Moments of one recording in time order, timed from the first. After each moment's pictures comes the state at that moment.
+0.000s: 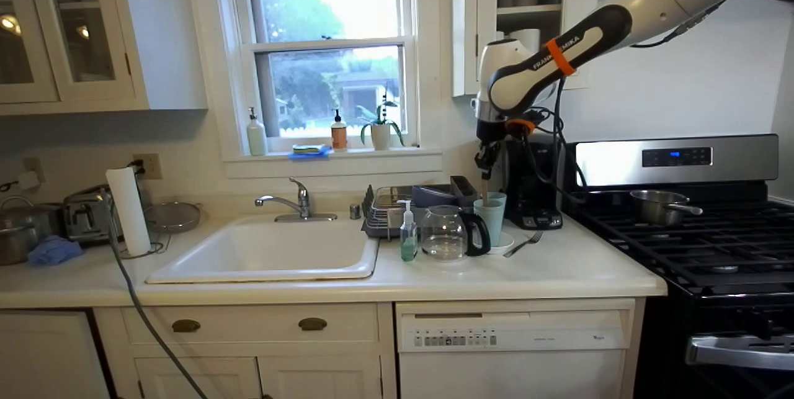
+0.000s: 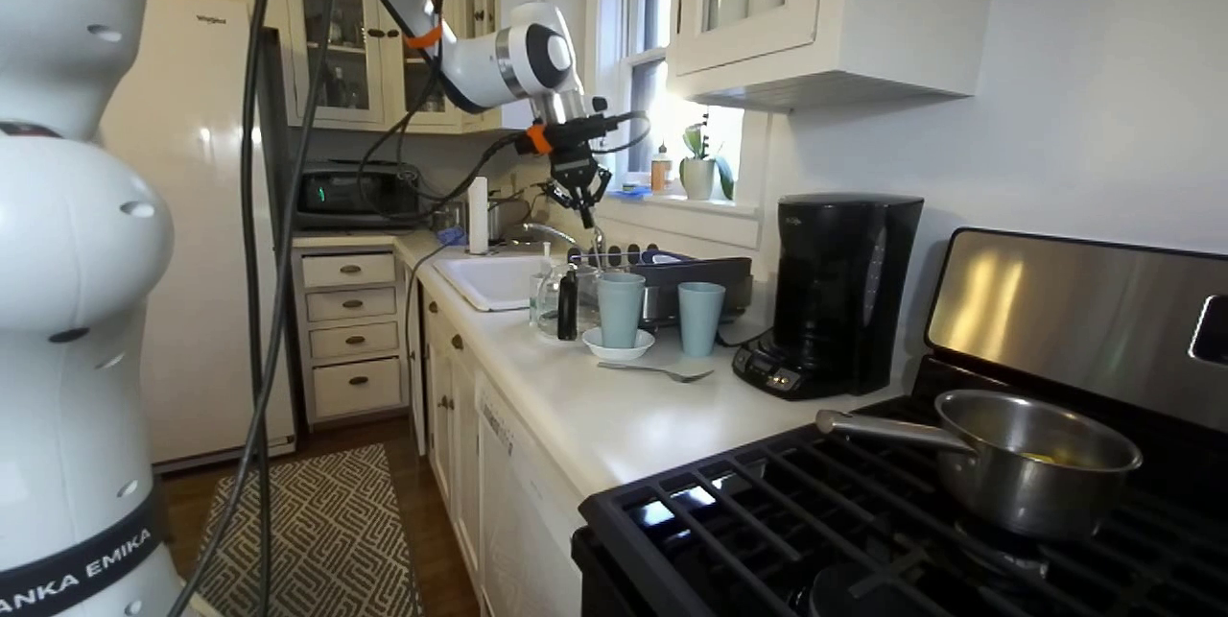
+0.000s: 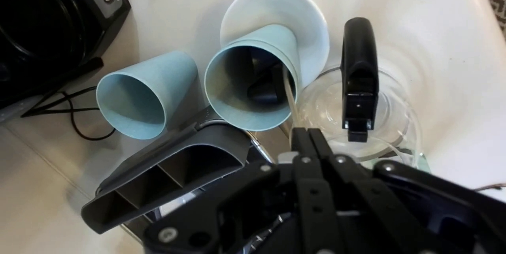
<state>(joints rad) 0.06 0.23 0.01 -1.80 -0.27 2.29 -0.14</state>
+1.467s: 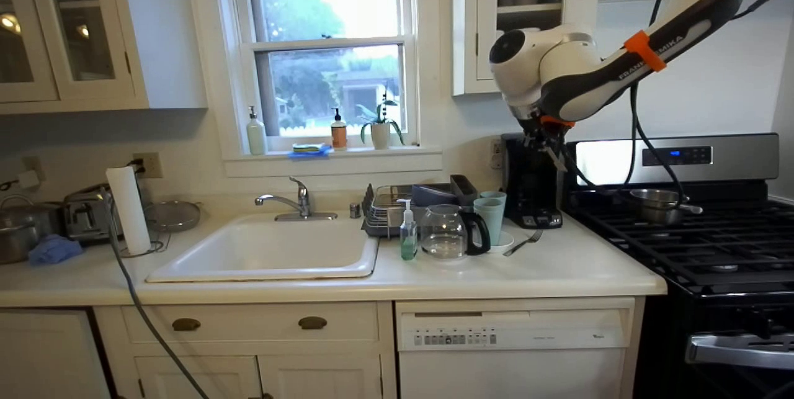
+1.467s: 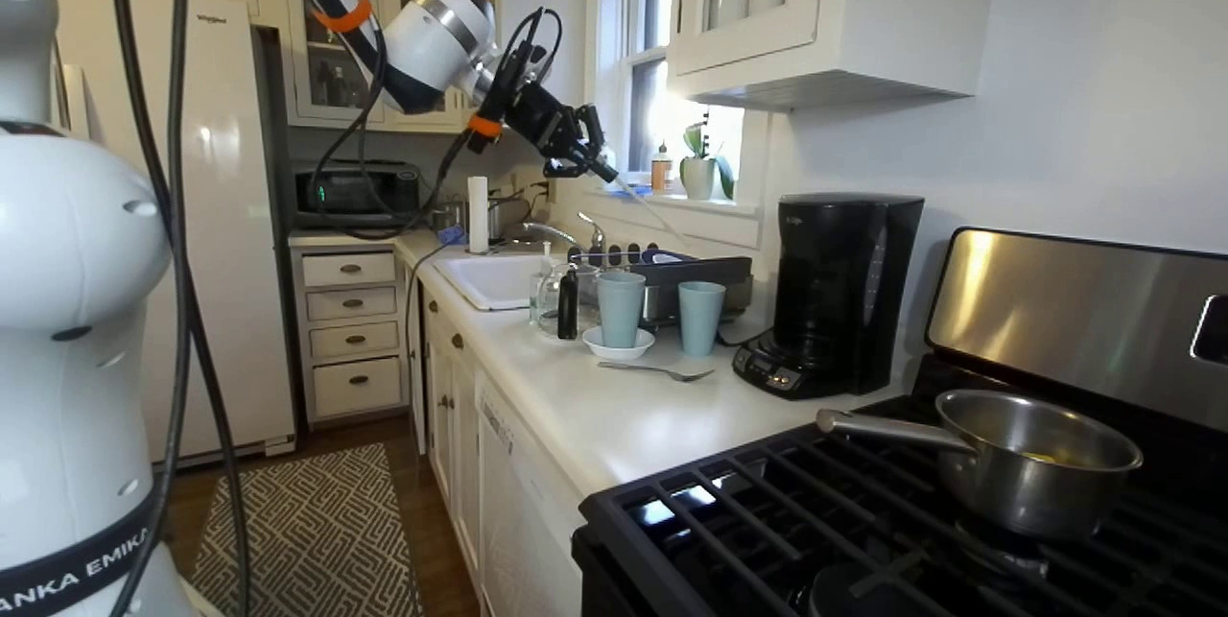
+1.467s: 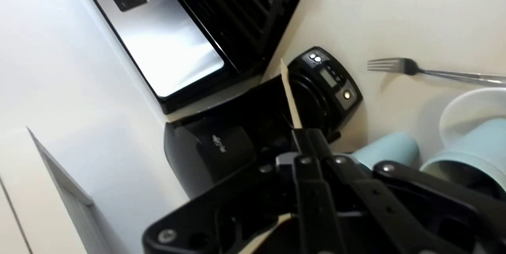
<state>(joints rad) 0.07 -0.06 0.11 -2.11 -1.08 1.96 0.64</state>
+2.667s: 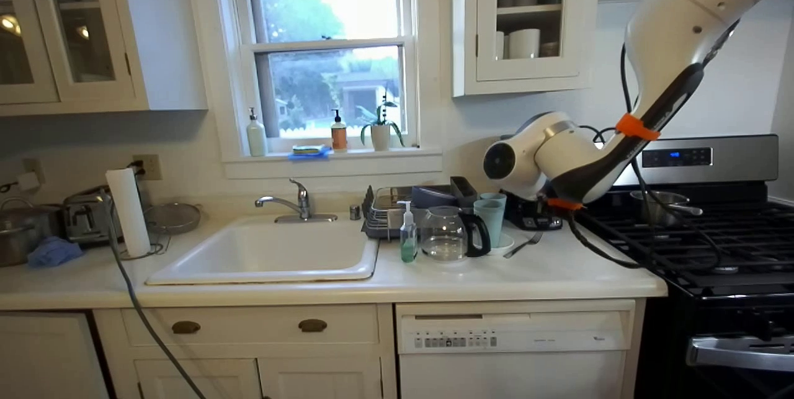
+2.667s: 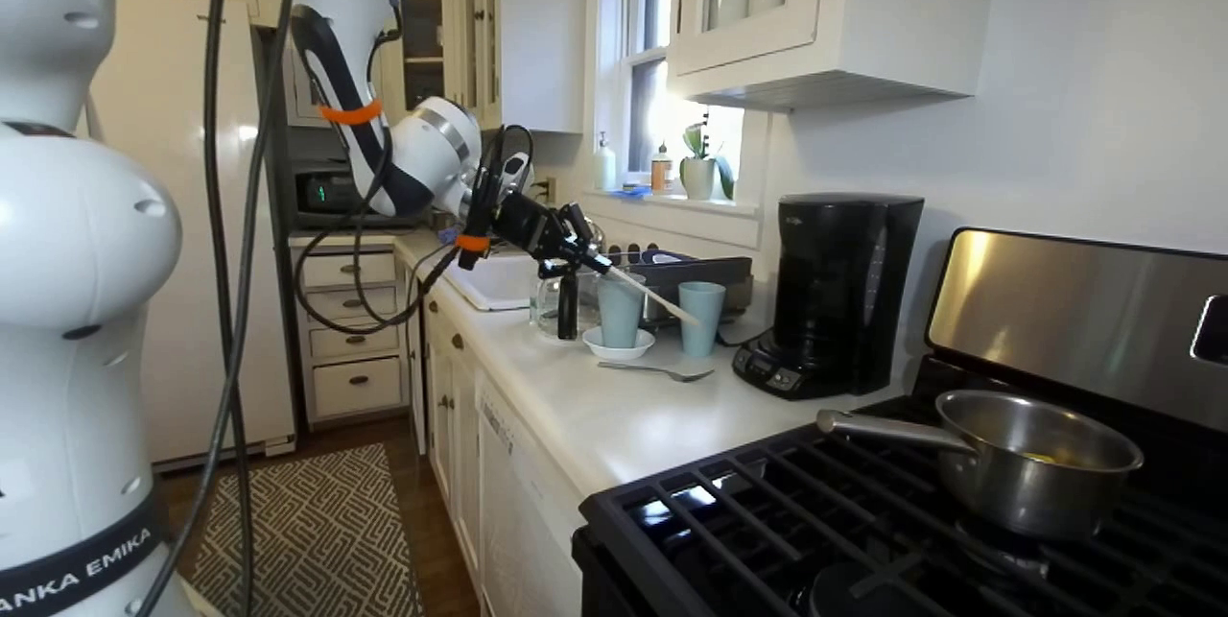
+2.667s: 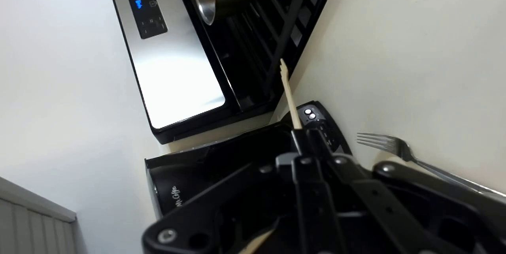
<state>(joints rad) 0.11 0.15 0.13 -2.25 -1.33 1.85 0.99</state>
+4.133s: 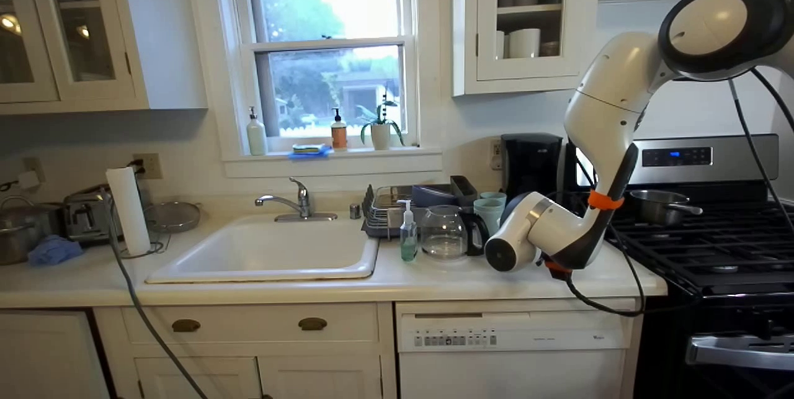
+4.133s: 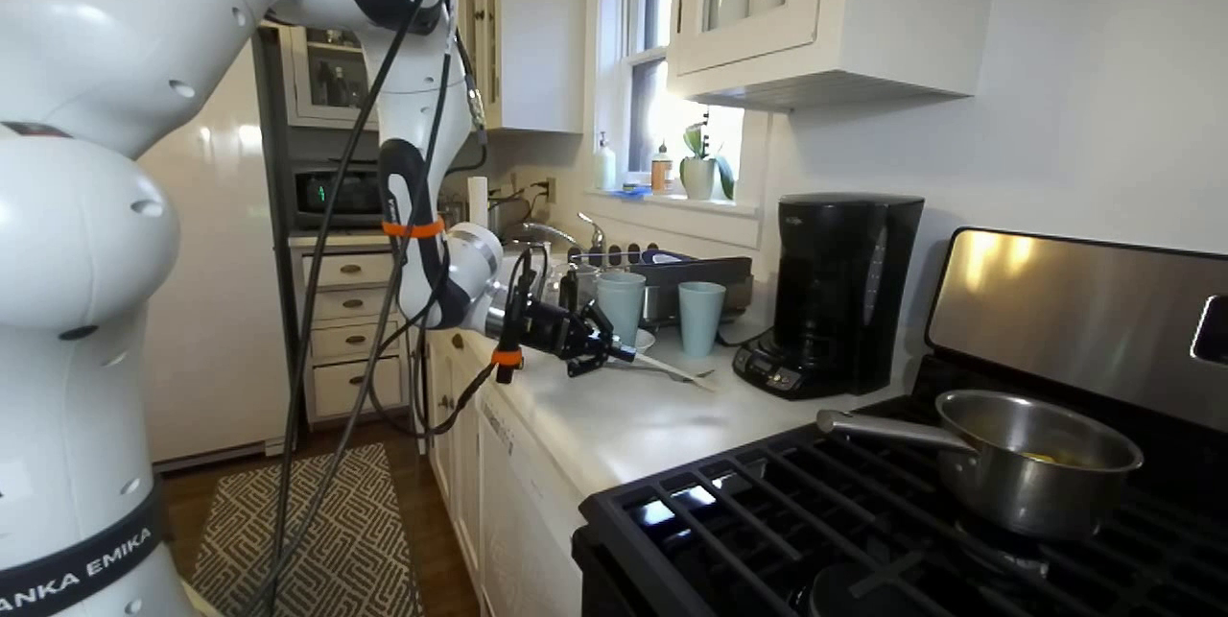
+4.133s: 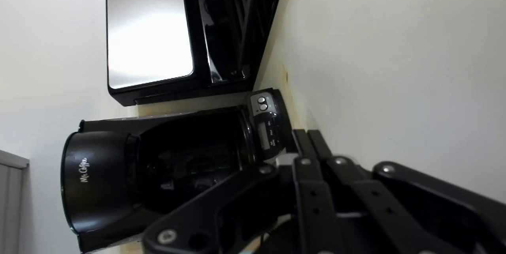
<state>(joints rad) 0.09 0.59 0.11 -2.11 -1.66 1.77 1.21</state>
